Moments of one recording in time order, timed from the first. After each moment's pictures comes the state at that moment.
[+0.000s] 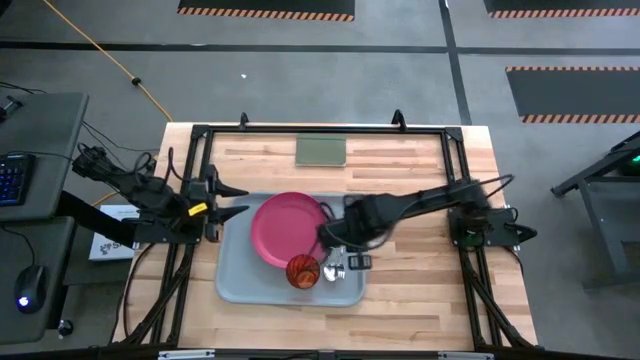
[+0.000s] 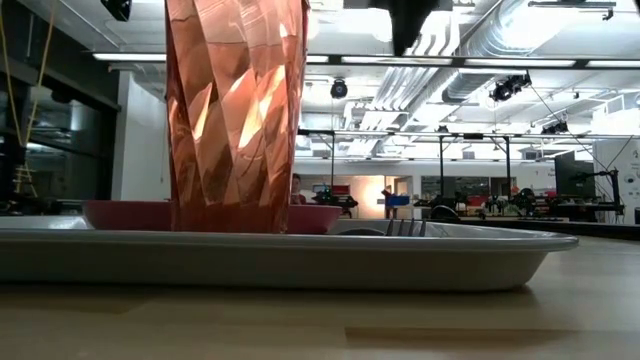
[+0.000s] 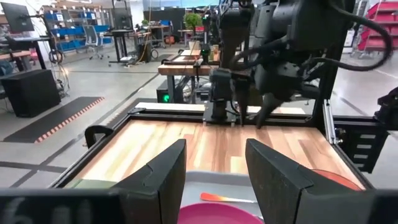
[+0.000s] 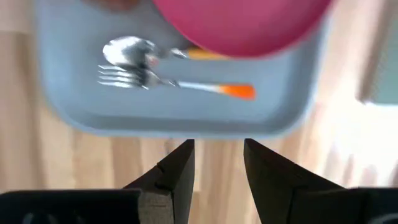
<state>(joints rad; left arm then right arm) -0.50 0.50 0.55 -0.11 -0.64 -0.02 0.27 2.03 2.10 -1.54 0.16 0.17</state>
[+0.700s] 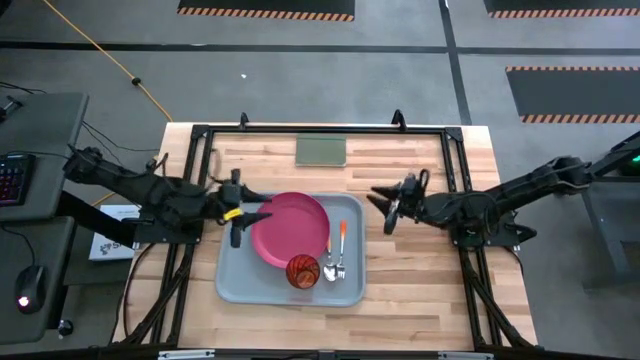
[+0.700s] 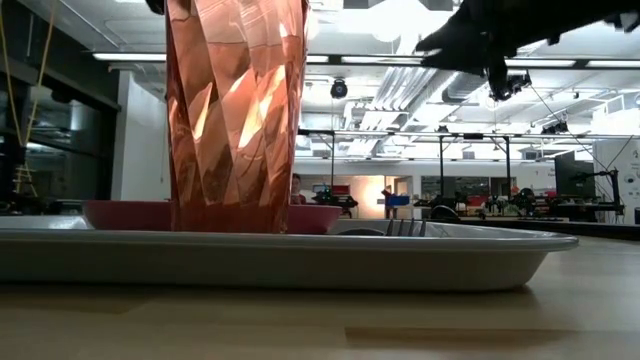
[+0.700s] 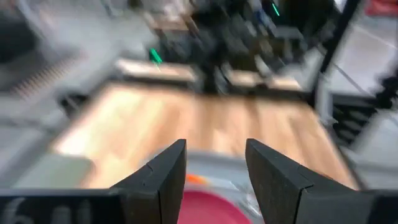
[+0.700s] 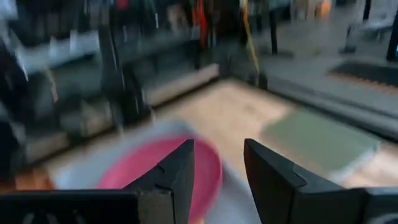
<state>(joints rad) -0.37 0.83 0.77 -0.19 -0.48 -0.16 0.26 1.00 0.50 0.31 0.66 0.39</state>
